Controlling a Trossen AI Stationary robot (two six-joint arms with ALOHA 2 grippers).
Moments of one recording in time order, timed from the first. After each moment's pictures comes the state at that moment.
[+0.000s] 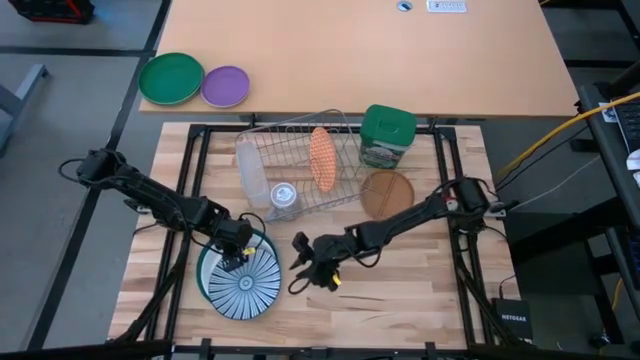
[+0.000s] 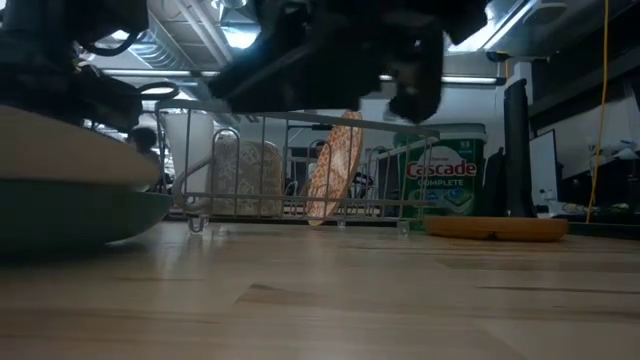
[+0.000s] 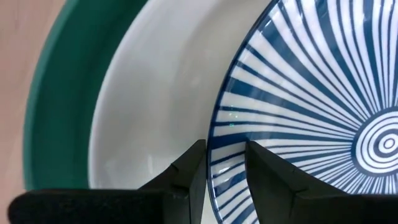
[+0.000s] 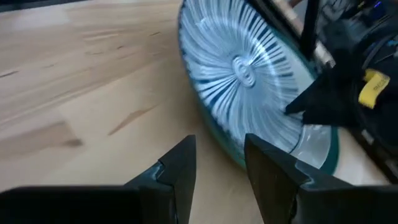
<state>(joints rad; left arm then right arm) -0.33 1.24 0.58 -0.64 0.10 -0.76 0.30 1.99 1.28 0.16 -0.07 -0.70</state>
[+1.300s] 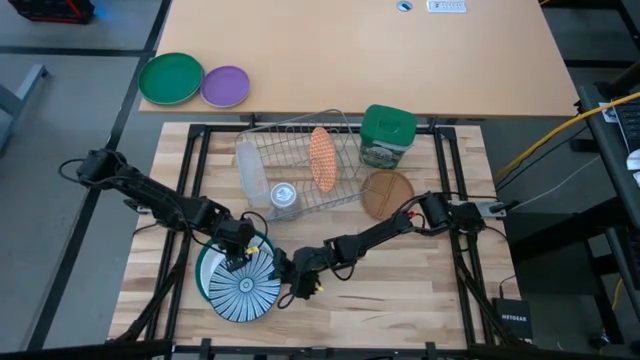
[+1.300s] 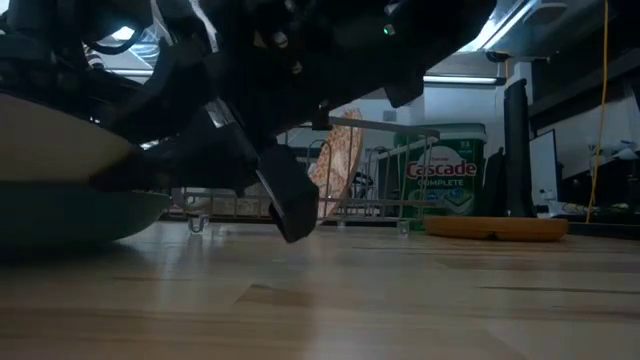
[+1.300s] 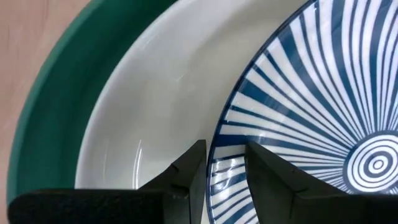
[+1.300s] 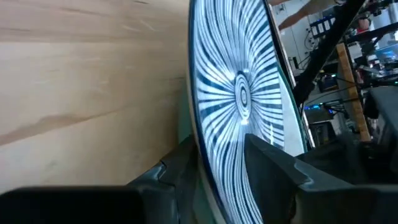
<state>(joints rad) -0.33 1.24 0.58 -0.59 0.10 -0.79 0.30 2.30 1.50 0.35 -0.02 -1.08</state>
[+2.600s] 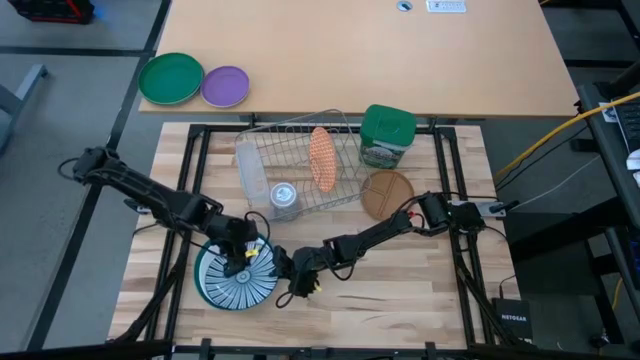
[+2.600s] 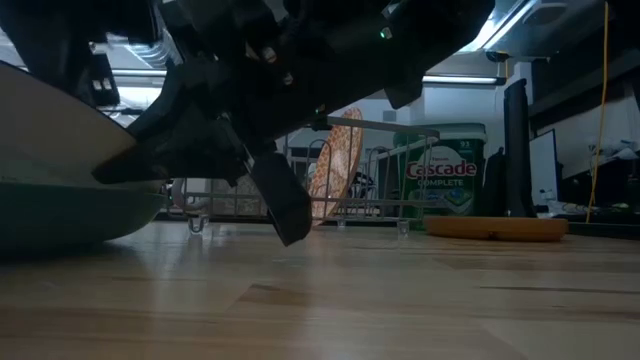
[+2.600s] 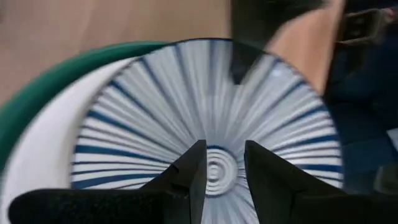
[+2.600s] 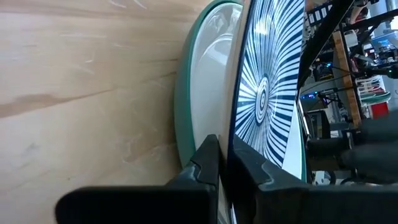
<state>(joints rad) -0.38 1.16 0.76 -0.60 0.16 -0.77 0.29 2.31 1.50 0.34 0.03 -1.08</state>
